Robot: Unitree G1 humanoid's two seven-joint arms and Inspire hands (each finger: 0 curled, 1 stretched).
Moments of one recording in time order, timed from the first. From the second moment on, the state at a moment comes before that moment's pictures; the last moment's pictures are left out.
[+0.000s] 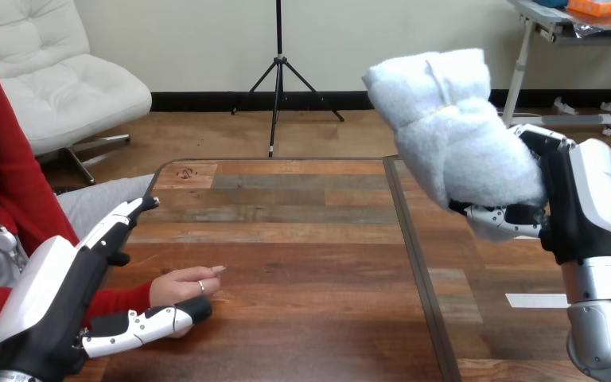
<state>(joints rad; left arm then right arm) 0.37 0.42 0.19 -0.24 0.40 -0.31 -0.11 -0.50 -0.52 0.21 1.10 -0.51 -0.87 -0.75</state>
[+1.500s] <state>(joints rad) 0.22 0.59 0.12 -0.10 0.77 -0.23 -0.10 -0.47 -0.52 0.15 1.06 -0.51 -0.88 -0.70</state>
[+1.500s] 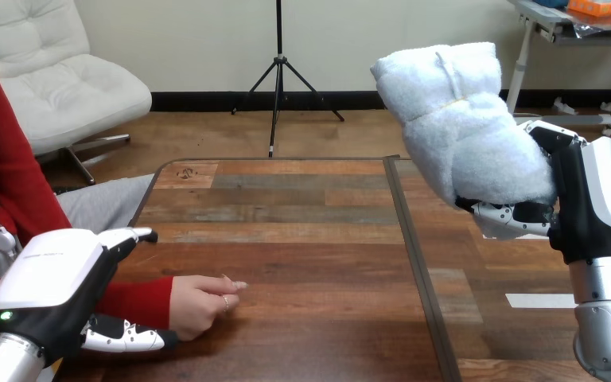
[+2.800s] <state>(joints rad) 0.07 0.65 -0.04 0.12 0.84 -0.22 -0.07 -0.47 -0.52 0.14 1.06 -0.51 -0.88 -0.68</state>
